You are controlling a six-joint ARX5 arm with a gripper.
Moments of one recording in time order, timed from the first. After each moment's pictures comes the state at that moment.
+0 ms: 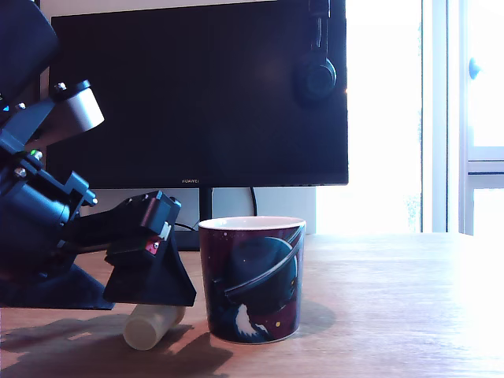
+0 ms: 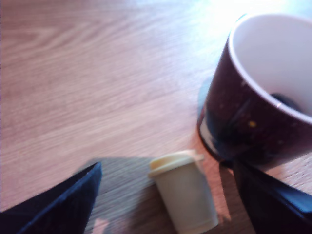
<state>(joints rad) -0.92 1.35 0.27 0.46 -0.24 -0.42</state>
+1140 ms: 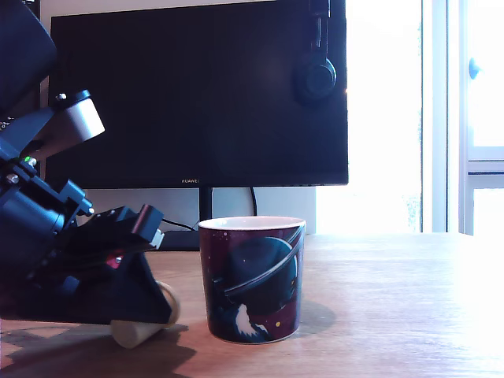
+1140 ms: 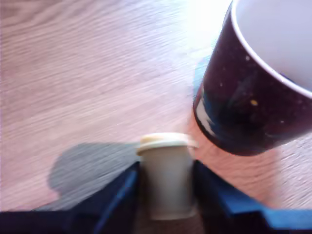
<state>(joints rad) -0.90 1.35 0.27 0.43 -0.16 -0.42</state>
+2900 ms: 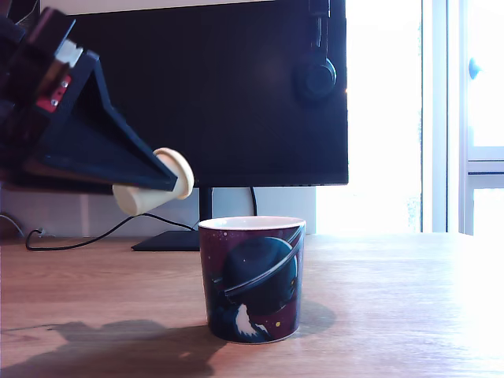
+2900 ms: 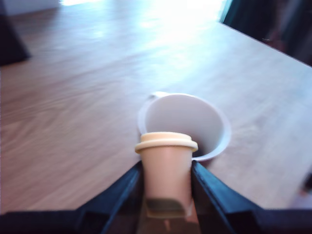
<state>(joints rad) -0.90 0.90 0.29 0.20 0.02 -0.17</state>
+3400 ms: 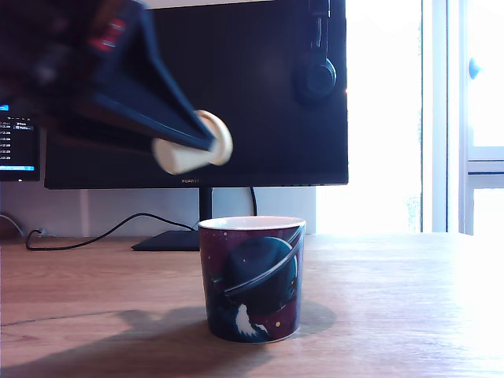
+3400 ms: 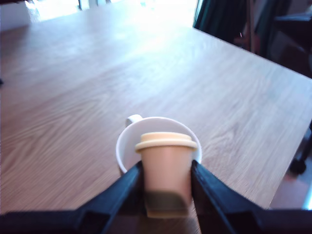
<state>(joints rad) -0.90 1.03 0.50 0.04 0.08 -0.13</state>
